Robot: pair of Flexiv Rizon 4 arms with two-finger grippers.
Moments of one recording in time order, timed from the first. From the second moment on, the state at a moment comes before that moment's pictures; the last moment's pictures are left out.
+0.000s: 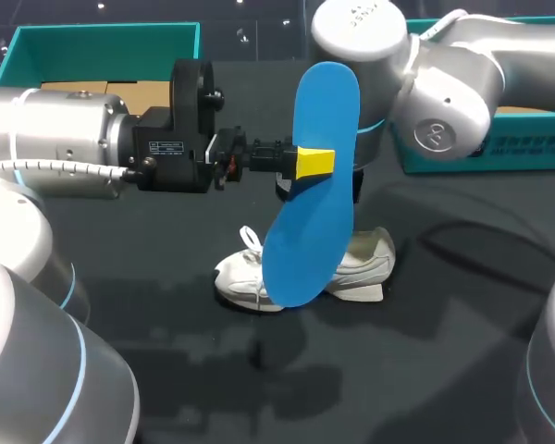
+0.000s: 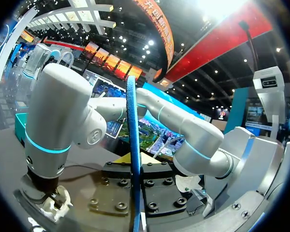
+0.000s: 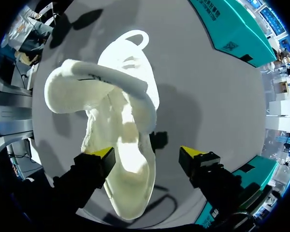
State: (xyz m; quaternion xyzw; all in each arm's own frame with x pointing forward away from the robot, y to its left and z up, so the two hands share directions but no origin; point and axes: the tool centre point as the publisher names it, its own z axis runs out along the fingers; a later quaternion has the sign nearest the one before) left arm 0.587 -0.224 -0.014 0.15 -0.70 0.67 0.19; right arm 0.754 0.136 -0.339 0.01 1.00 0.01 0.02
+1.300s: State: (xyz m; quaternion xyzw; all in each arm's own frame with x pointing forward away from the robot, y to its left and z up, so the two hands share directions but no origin) left arm 0.587 -0.224 -0.014 0.15 -0.70 0.67 0.19; right arm 0.744 0.131 -0.371 0.04 1.00 0.00 -0.04
